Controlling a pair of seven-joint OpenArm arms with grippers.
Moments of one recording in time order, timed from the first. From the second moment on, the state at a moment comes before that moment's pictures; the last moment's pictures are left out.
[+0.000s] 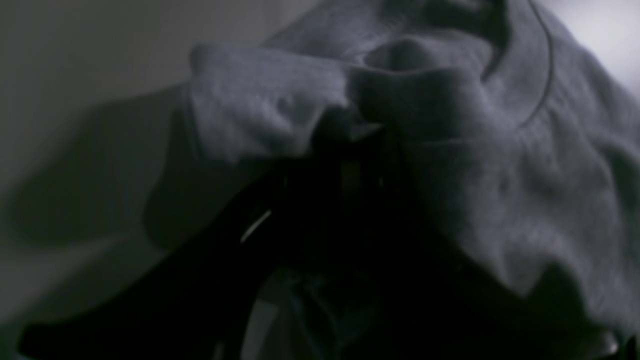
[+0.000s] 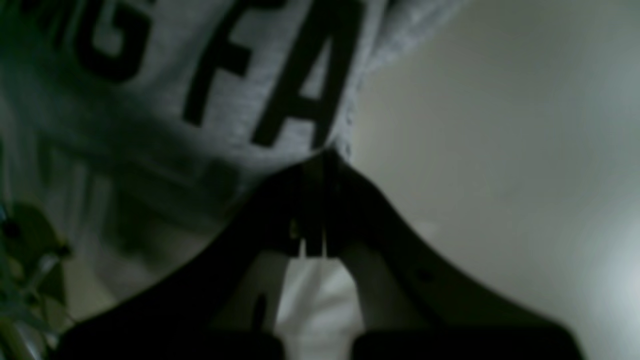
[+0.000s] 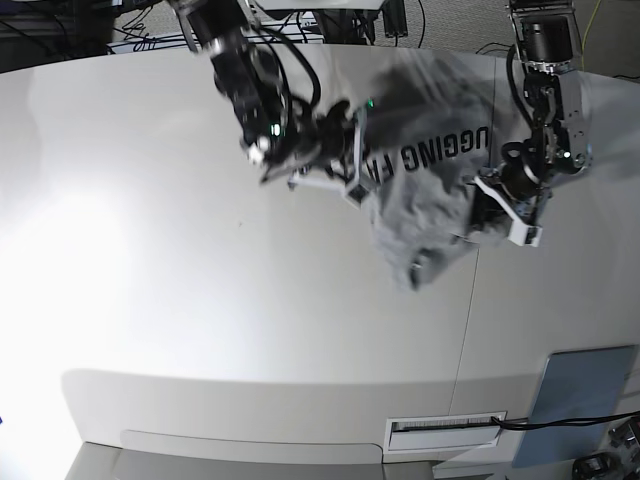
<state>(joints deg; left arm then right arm) 1.9 -15.2 -11.8 75.2 -29.8 -28.6 41.1 -4.1 0.0 -25.5 94.2 9.8 23.3 -60.7</state>
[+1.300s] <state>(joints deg) 14.2 -27.8 -21.3 90.3 -41.6 -31.5 37.2 -20.8 10.5 -24.3 119.3 -10.6 5.0 -60.1</state>
